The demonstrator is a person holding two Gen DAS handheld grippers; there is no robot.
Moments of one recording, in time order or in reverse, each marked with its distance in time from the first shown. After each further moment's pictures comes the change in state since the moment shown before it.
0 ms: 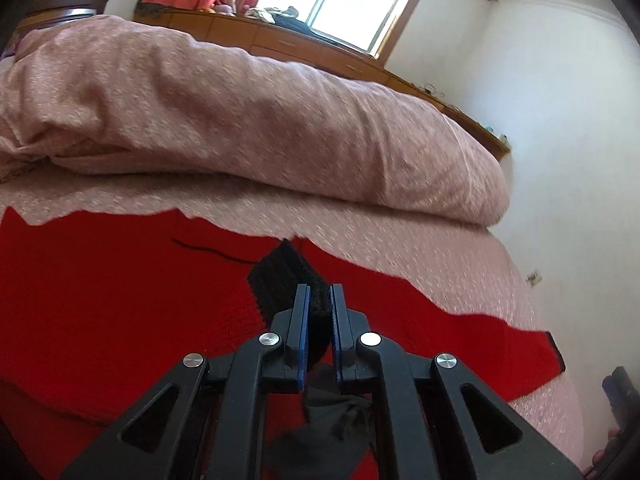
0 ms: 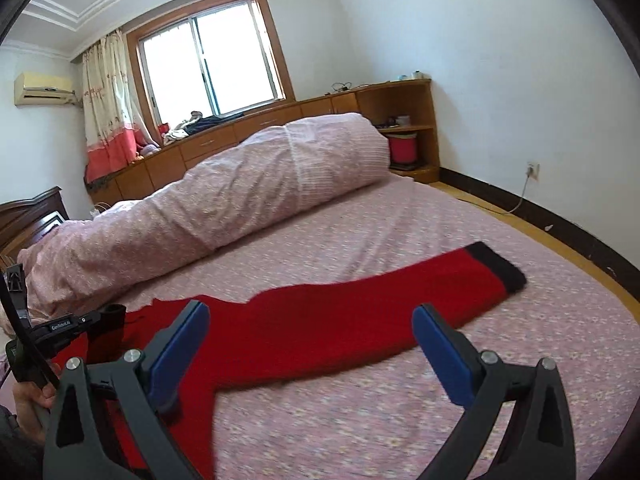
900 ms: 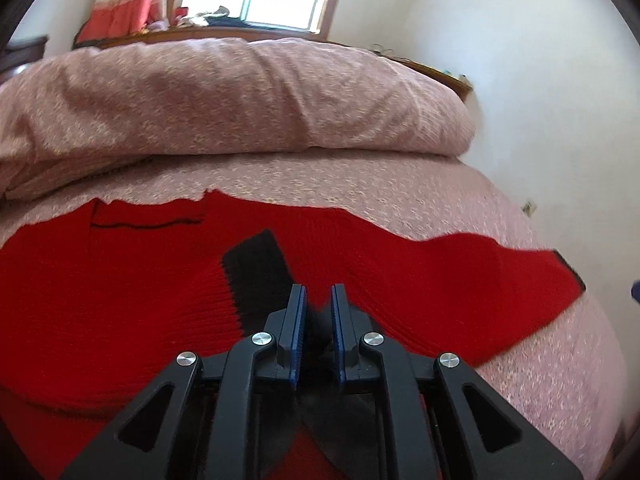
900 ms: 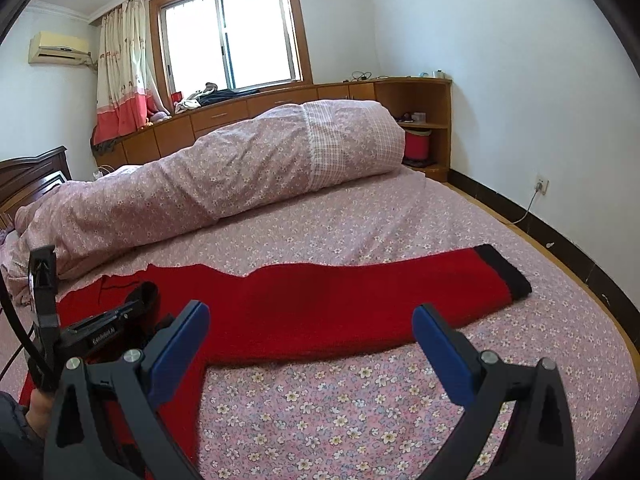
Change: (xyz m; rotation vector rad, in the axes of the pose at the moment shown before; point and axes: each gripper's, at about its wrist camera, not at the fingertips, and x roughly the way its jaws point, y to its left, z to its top) left arm 0.033 -0.073 -0.061 0.260 0.047 -0.033; right arm 0.008 0.019 -0.011 -0.117 0.061 0.001
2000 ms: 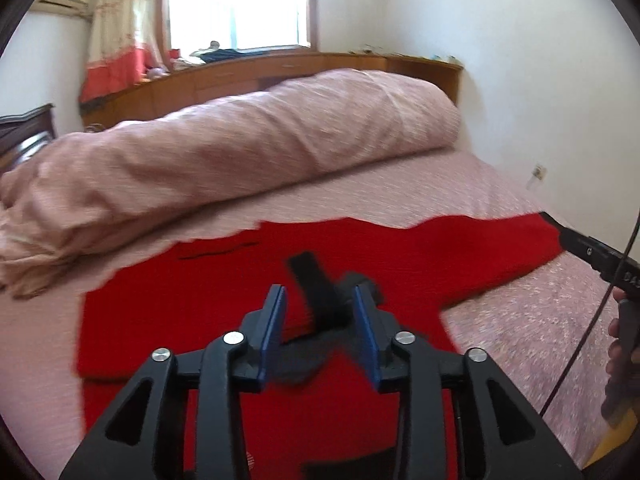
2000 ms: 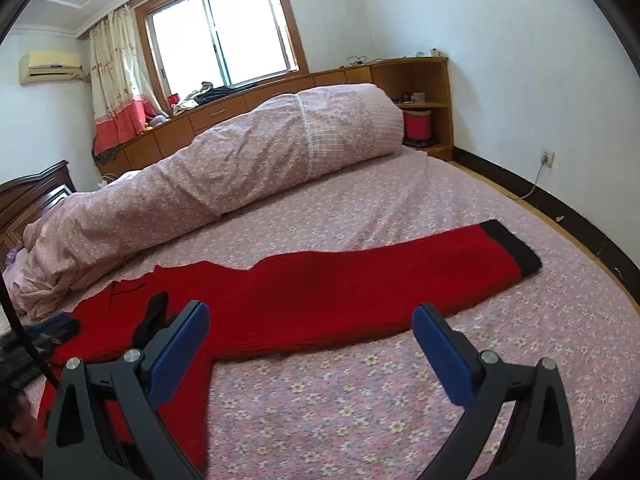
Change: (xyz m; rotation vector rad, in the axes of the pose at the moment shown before) left arm -0.139 -0.011 0.001 0.162 -0.017 0.175; right arm 0.004 -0.013 -0.003 0.073 0.041 0.051
